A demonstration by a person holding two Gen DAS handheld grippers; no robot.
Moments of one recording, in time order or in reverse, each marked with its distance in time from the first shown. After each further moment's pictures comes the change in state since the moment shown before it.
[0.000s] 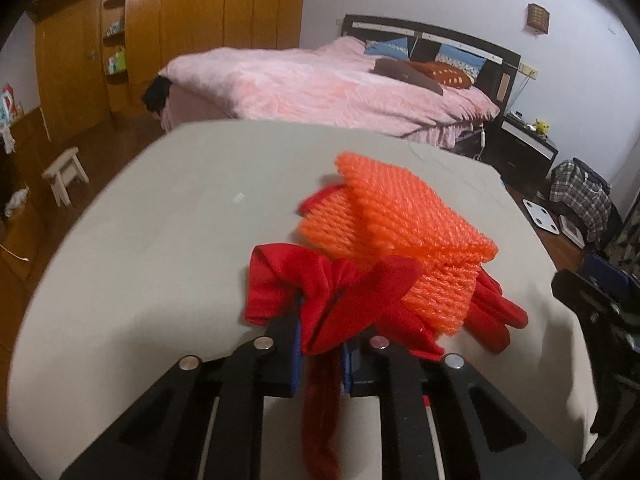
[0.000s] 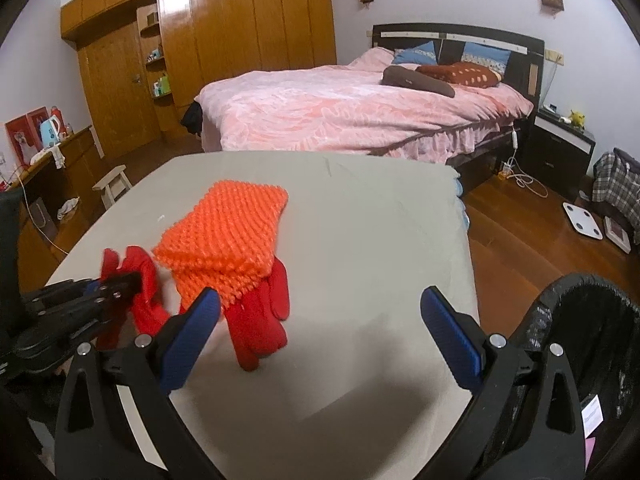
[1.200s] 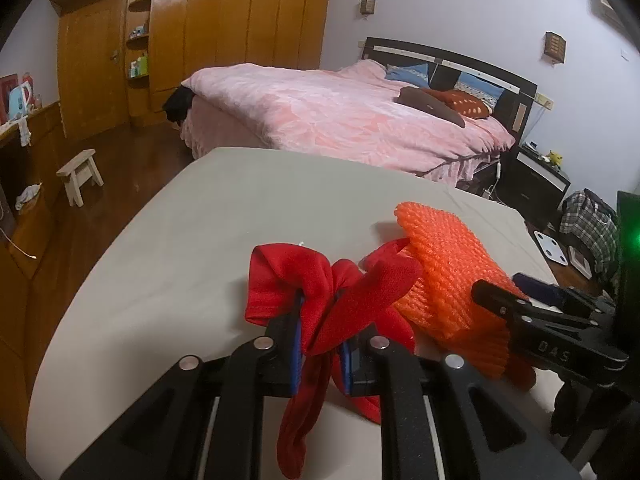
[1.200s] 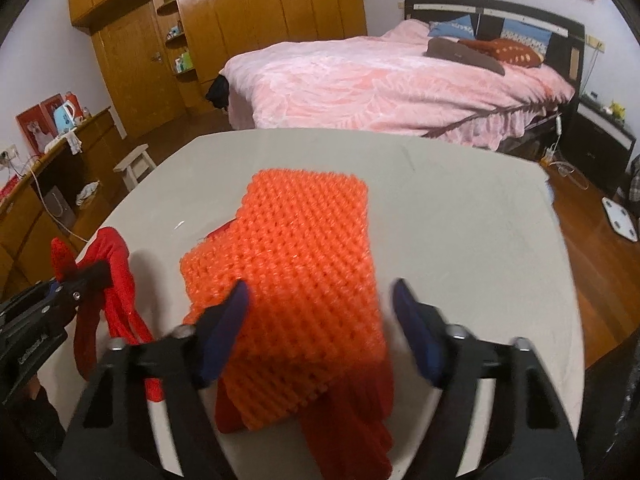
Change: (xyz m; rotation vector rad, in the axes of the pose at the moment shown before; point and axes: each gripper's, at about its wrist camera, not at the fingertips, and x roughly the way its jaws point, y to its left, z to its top) left arm -0.001 0.043 0.024 -0.058 -0.069 0.027; right arm 0.084 0.052 0.031 -0.012 0.124 0.125
